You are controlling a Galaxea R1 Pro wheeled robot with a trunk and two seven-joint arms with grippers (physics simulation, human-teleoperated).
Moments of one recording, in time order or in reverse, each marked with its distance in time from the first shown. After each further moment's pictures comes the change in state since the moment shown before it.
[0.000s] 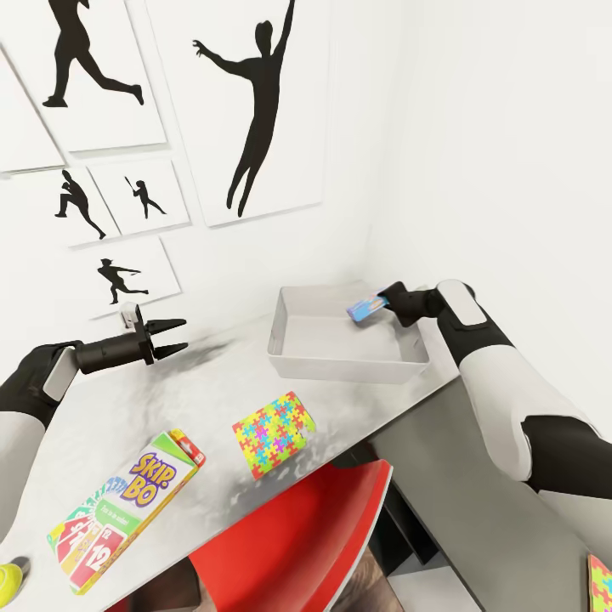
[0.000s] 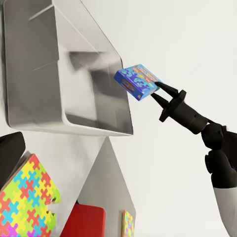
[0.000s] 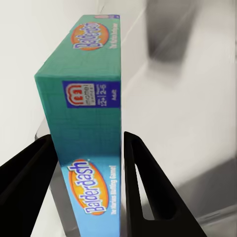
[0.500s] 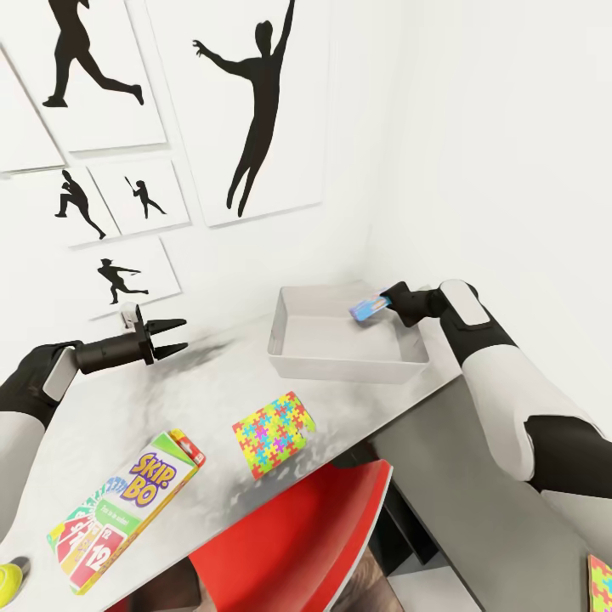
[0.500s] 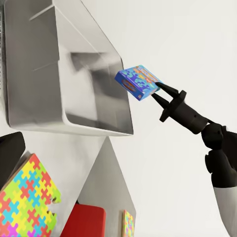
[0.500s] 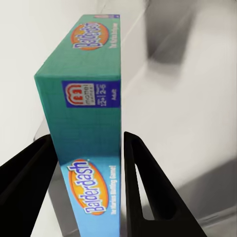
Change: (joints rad) left arm 0.000 0.001 0.000 0.000 0.000 0.000 0.000; right arm 0.000 -0.011 0.000 0.000 -0.001 0.000 0.000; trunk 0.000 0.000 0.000
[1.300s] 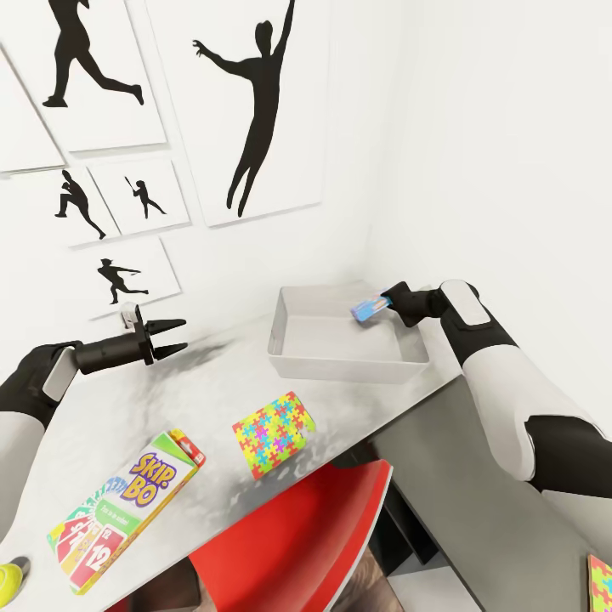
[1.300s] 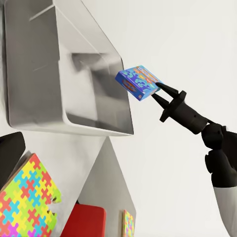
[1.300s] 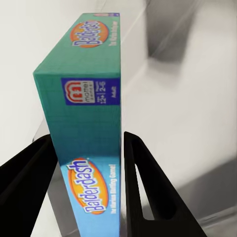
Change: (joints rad) left arm 0.000 0.001 0.000 0.000 0.000 0.000 0.000; right arm 0.000 -0.002 0.000 0.002 0.000 0.000 0.000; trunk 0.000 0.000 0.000
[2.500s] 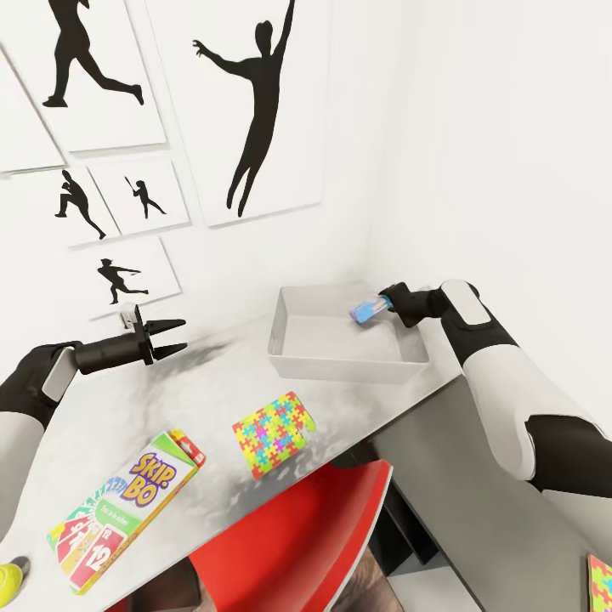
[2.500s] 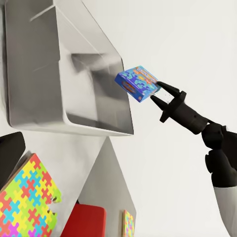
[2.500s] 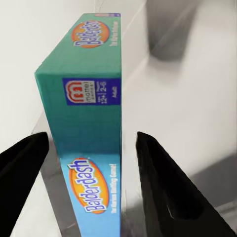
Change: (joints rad) left arm 0.001 0.002 0.000 0.000 0.000 0.000 -0.002; right arm -0.002 -0.001 0.000 0.001 0.000 0.025 -0.001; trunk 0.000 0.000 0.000
